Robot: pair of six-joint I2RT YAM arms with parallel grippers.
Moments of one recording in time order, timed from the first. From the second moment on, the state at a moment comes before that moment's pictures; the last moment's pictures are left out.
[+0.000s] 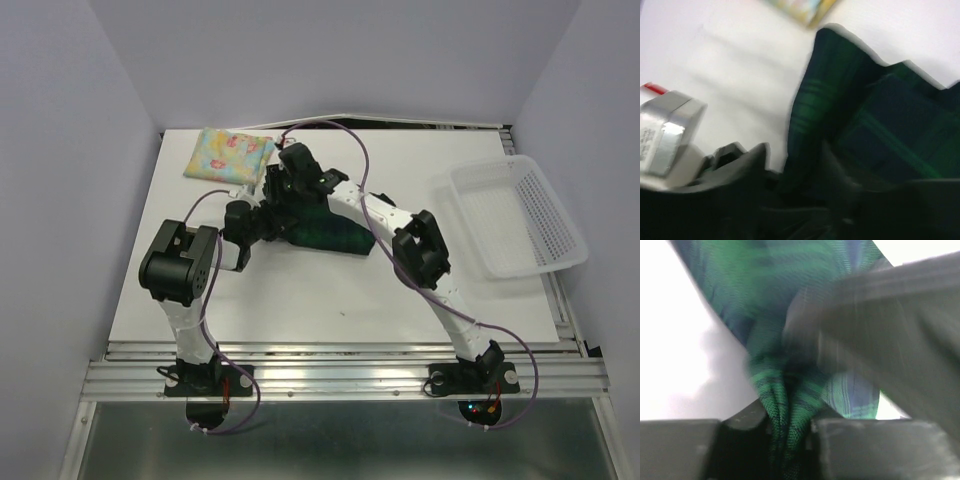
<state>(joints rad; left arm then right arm) -0.22 1.86 0.64 0.85 0.39 -0.91 0.77 2.45 2.25 -0.41 -0.01 0.45</state>
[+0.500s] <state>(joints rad) -0.22 1.90 1.14 0.25 0.15 -0.35 0.49 2.27 2.26 -0.36 0.19 0.28</state>
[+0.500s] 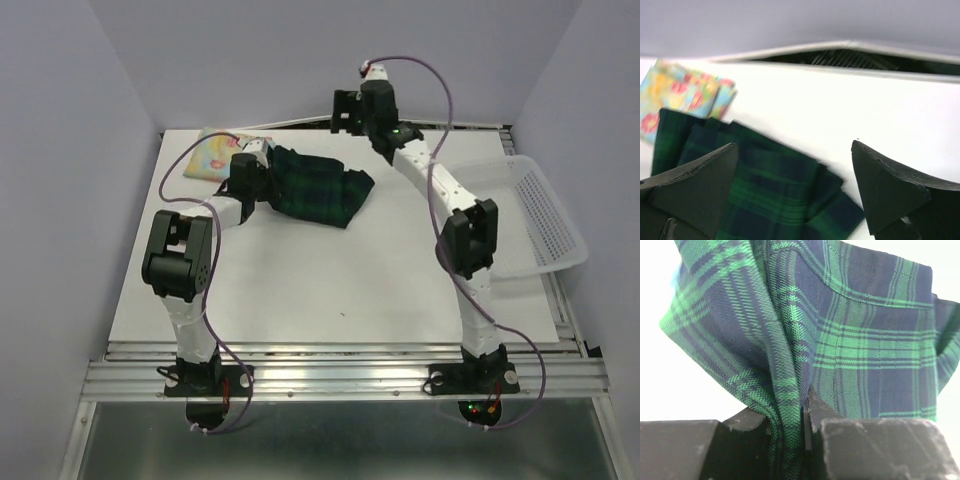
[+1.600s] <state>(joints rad) -0.06 2.01 1.63 0.06 0.07 0.11 0.41 2.10 2.08 -0.32 0.17 0.24</state>
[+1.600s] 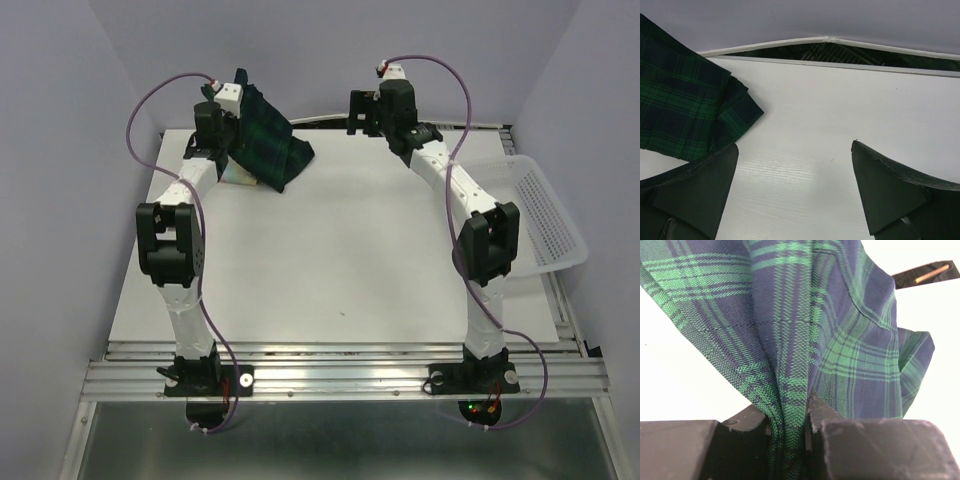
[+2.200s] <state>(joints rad) 0.08 2.03 1.64 0.12 0.10 0.03 0.41 2.10 2.08 -0.32 0.16 0.24</state>
